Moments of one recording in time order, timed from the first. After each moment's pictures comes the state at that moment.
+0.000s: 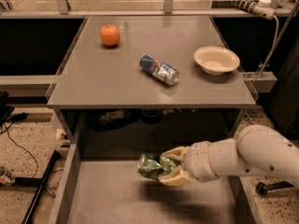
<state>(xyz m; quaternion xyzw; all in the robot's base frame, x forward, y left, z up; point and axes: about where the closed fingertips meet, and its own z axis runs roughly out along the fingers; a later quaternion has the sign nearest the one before) 0.420 -0.058 0.692 -0.61 0.67 0.22 0.36</state>
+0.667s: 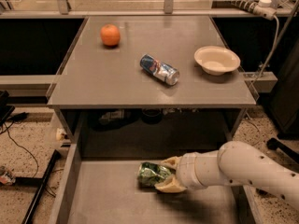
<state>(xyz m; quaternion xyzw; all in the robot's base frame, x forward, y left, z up) 0.423 -0.050 0.630 -0.60 0.70 0.18 0.33</state>
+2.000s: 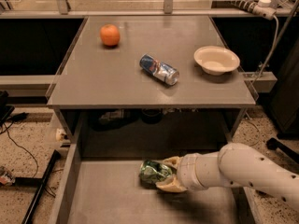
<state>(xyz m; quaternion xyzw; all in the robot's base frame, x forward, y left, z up) 0.427 -0.055 0.626 -0.59 0.71 0.17 0.34</state>
